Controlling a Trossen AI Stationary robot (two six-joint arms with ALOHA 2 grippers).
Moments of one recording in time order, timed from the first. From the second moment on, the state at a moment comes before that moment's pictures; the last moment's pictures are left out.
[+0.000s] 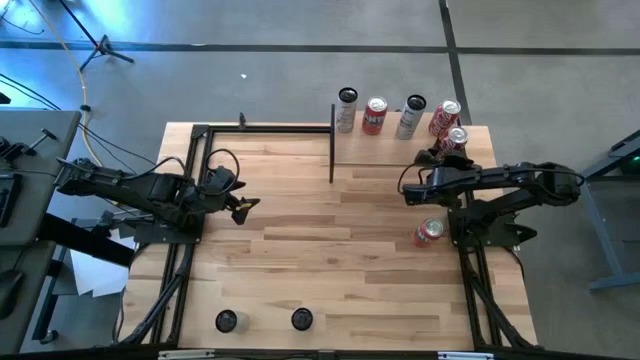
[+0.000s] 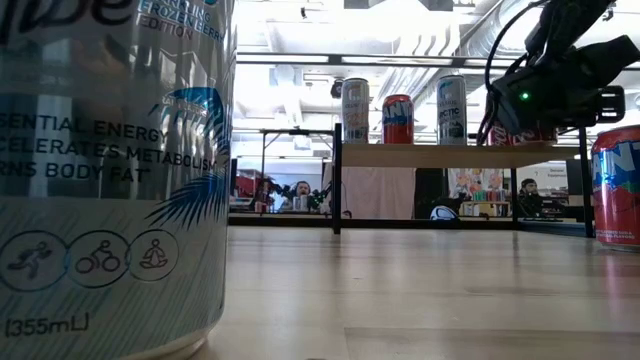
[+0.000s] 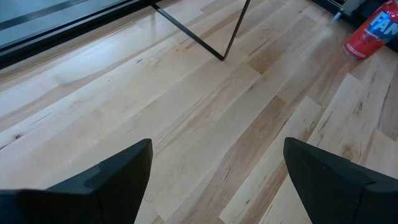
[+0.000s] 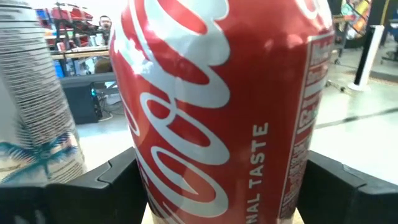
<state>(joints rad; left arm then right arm) -0.18 0.73 0.63 -0.68 -0.57 -0.76 -0.22 1.25 0.60 -1.31 1.49 2.04</state>
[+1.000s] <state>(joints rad) -0.18 0.73 0.63 -0.68 -0.57 -0.76 -0.27 1.25 0.60 -1.15 1.49 1.82</state>
